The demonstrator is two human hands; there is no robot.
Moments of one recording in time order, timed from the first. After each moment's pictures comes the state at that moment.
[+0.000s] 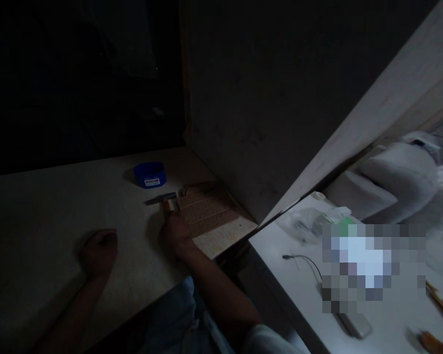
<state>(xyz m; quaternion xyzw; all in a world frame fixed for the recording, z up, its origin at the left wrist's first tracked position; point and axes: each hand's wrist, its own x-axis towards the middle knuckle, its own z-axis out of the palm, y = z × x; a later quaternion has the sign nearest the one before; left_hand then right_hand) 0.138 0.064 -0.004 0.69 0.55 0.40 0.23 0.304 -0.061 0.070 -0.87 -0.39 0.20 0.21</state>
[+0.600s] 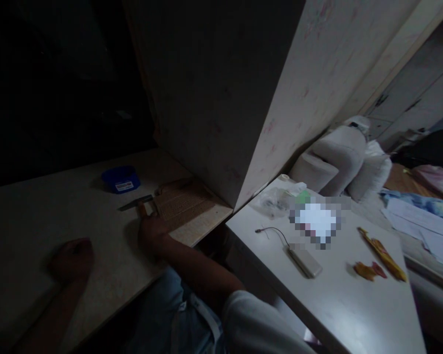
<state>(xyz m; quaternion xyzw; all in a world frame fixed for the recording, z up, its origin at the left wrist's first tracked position) 0.143 0.064 0.010 0.70 0.58 0.36 0.20 0.292 -0.072 0.078 -0.87 -0.45 0.17 0.14</state>
